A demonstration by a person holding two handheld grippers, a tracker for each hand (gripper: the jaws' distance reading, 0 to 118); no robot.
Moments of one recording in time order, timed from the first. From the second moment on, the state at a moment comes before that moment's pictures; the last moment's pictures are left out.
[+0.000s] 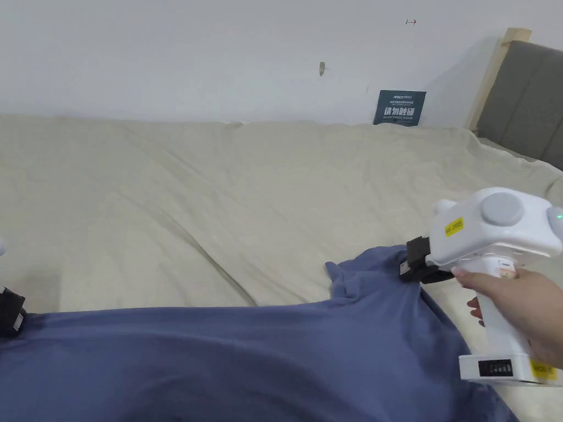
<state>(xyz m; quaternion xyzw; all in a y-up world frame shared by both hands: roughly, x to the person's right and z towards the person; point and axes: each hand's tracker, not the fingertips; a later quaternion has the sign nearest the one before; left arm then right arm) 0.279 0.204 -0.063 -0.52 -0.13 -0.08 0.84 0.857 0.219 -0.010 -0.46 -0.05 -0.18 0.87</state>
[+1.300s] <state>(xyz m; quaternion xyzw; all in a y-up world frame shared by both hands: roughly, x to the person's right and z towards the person) 0.197 0.187 0.216 -0.48 -0.20 0.00 0.86 0.840 0.174 0.303 -0.46 -0.03 -0.25 0.85</state>
